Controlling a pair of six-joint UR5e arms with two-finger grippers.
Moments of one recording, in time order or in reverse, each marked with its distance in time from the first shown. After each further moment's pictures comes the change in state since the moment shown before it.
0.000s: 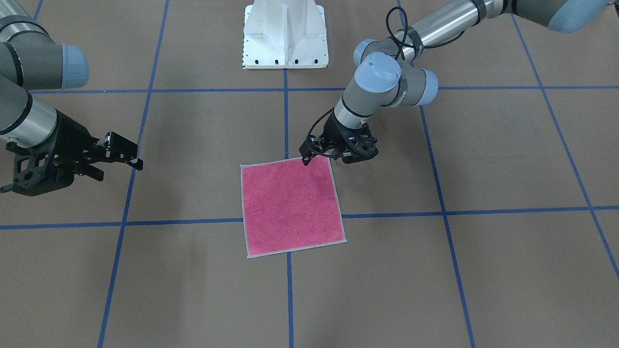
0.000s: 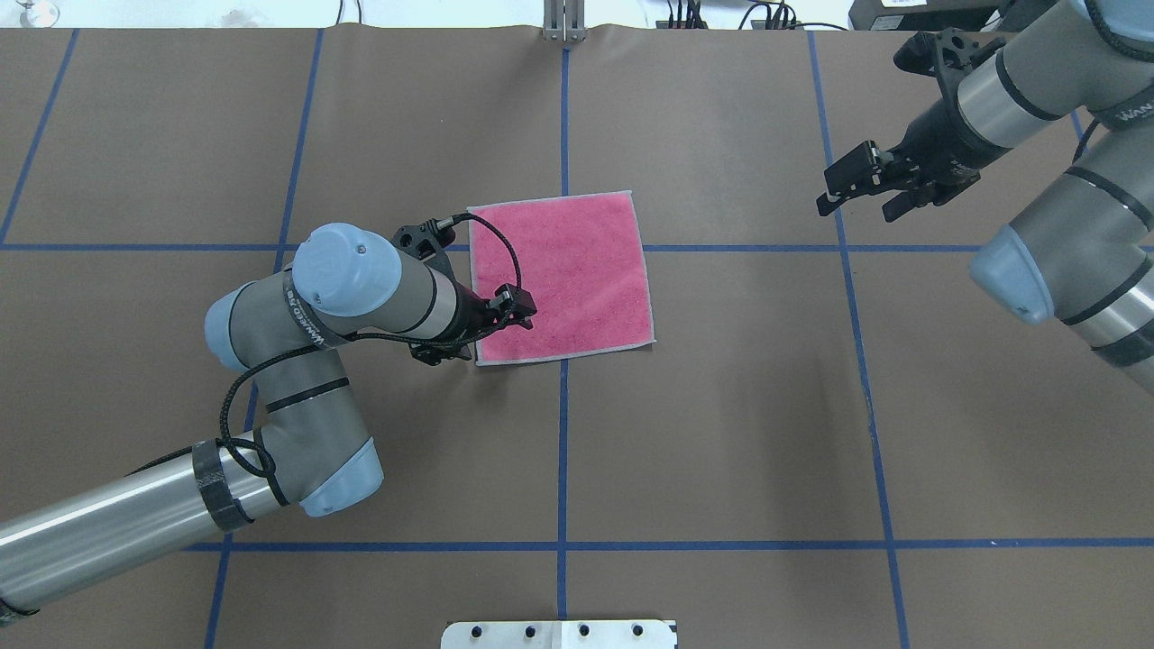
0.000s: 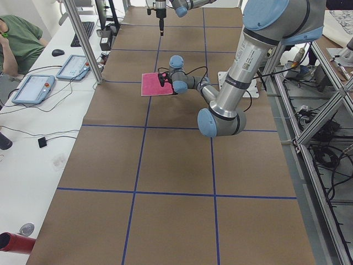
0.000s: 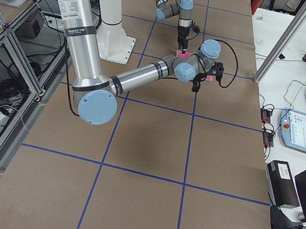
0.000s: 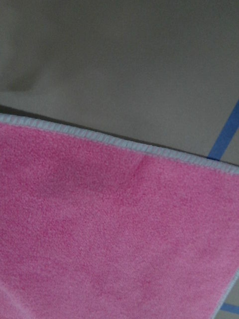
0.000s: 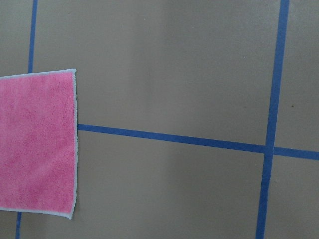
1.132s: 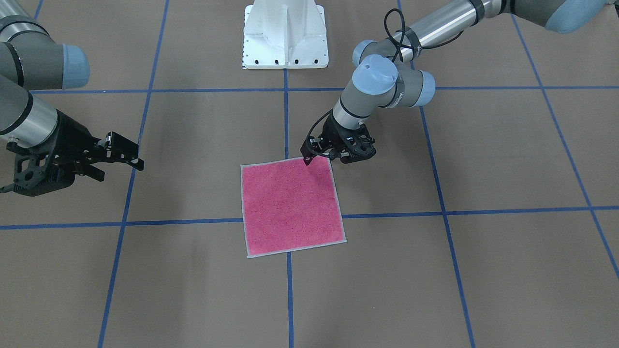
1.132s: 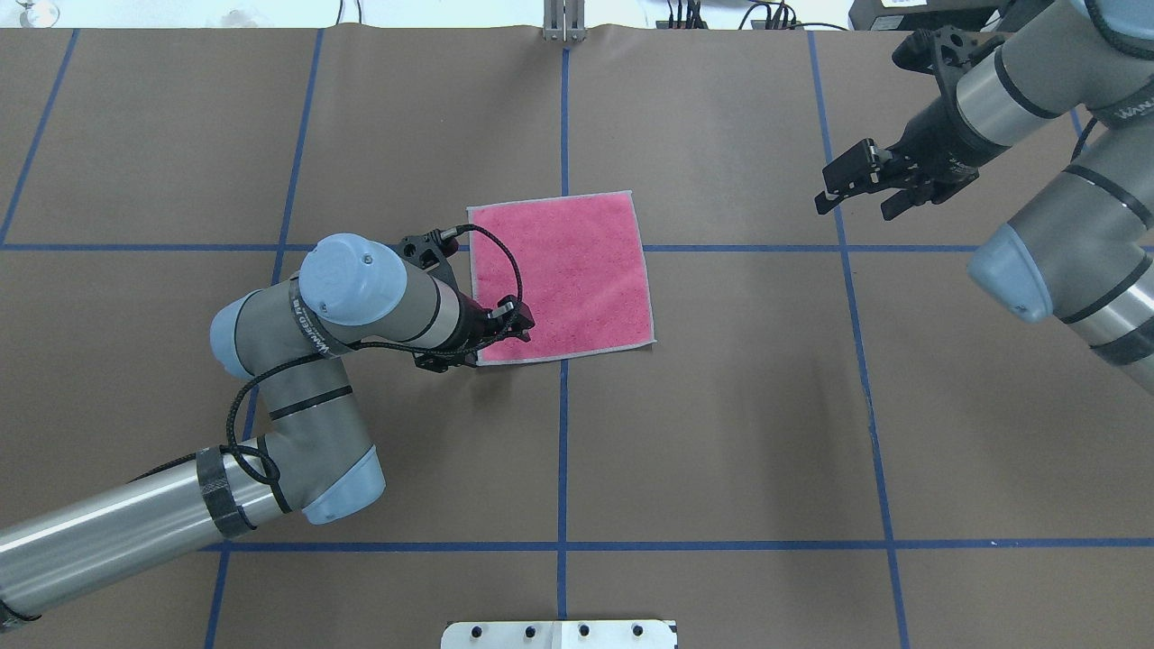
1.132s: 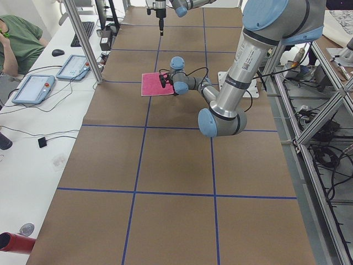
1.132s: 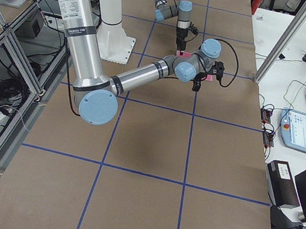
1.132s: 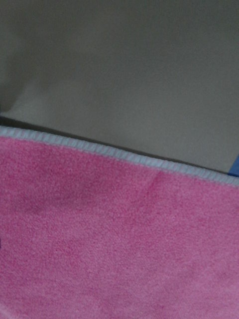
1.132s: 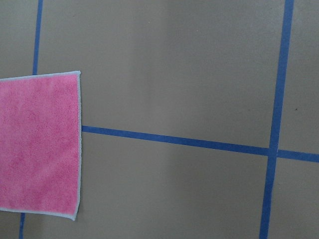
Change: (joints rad) left arm 0.013 0.001 0.008 0.000 0.000 0.001; right arm 0.000 0.004 0.000 -0.001 0.000 0.002
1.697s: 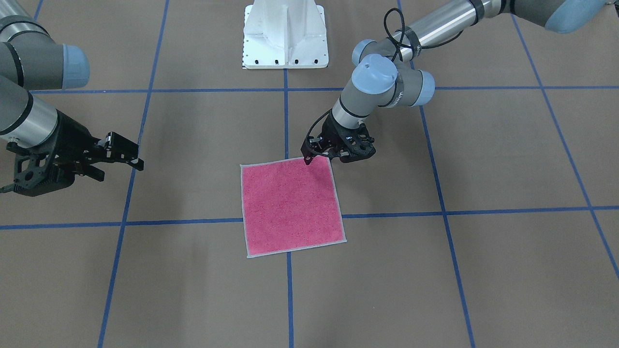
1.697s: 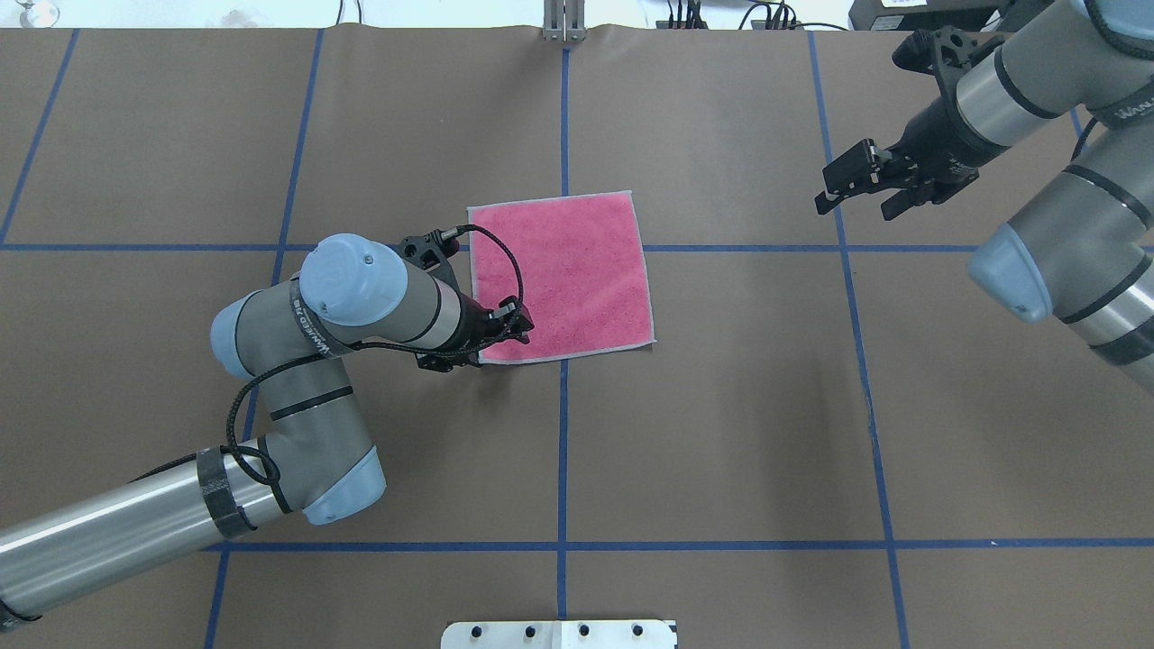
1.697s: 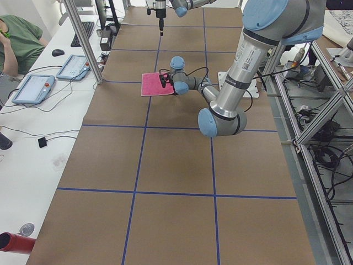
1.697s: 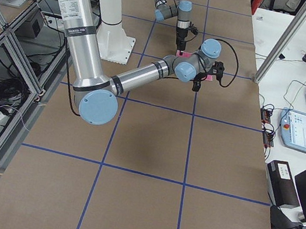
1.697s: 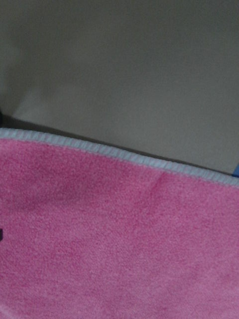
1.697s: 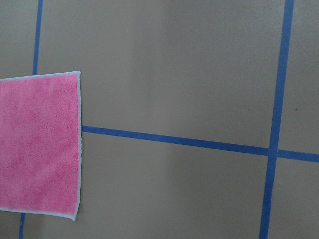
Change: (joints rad) left arm 0.001 -0.001 -0.003 0.001 -0.002 -0.007; right arm 0.000 0.000 -0.002 0.000 0.000 0.000
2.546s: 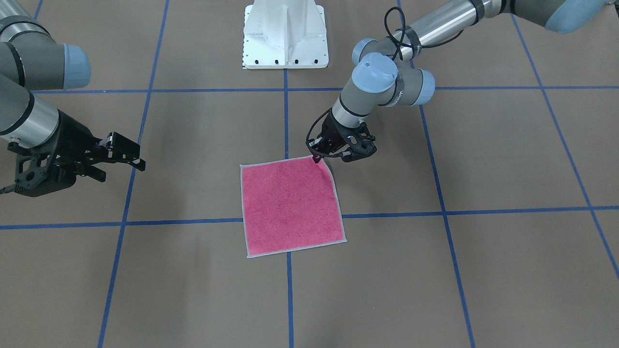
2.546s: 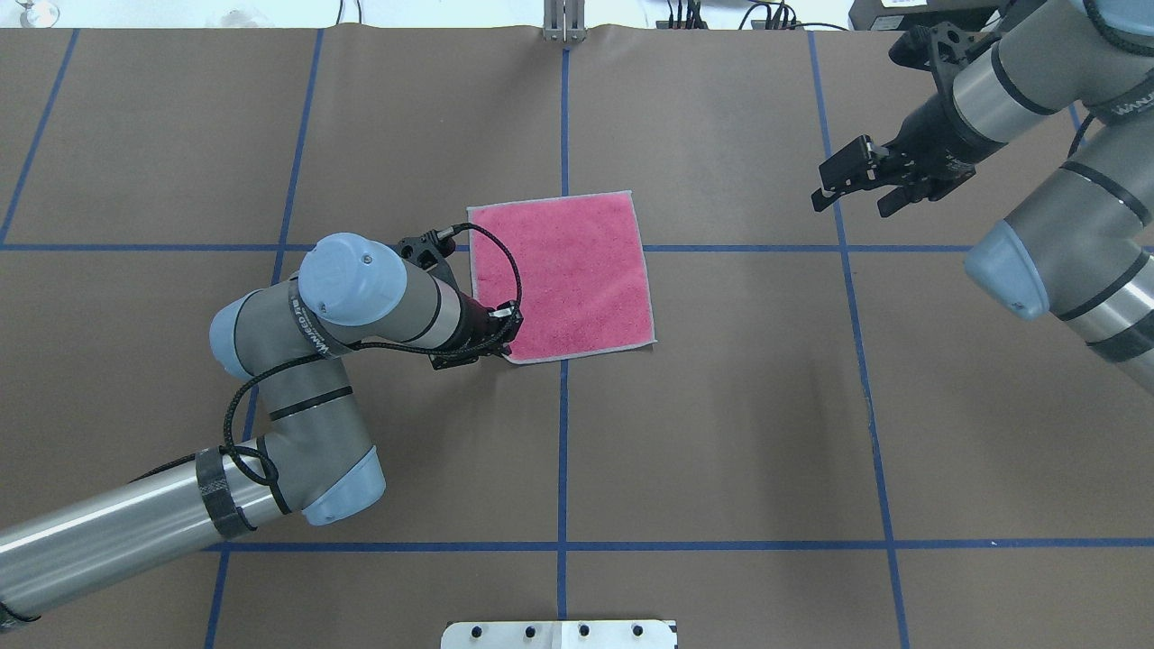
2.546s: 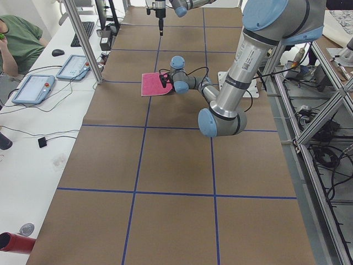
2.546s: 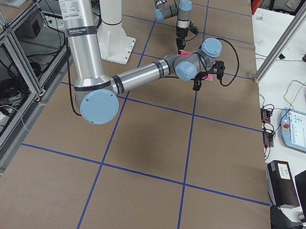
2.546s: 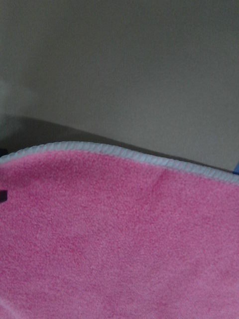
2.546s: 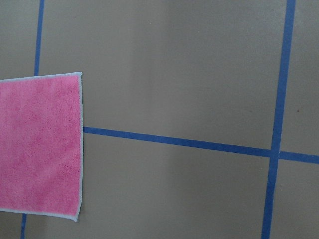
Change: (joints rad) left arm 0.000 0.000 -0.007 0.001 0.000 -0.053; right arm -0.002 0.012 -0.002 0.000 0.000 0.012
